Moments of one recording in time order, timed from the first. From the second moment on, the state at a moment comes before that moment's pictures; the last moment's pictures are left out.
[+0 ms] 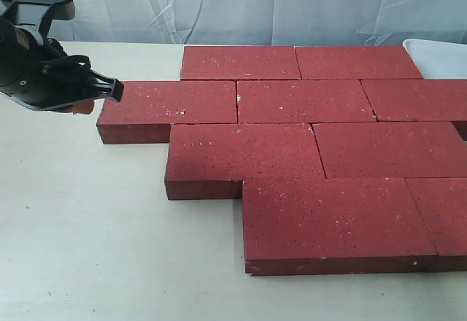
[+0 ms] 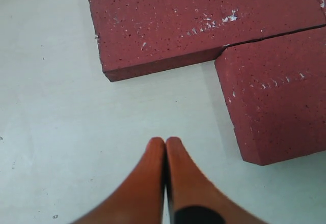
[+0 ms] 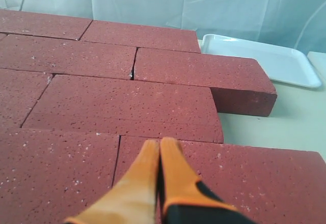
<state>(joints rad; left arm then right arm) -0.35 1.43 -0.98 0.00 0.67 -0.18 0.05 0.01 -0.01 -0.09 0.38 0.00</state>
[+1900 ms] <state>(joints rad) -0.08 0.44 -0.51 0.02 0.56 -0.18 0.05 0.01 0.00 -0.09 0.38 0.00</state>
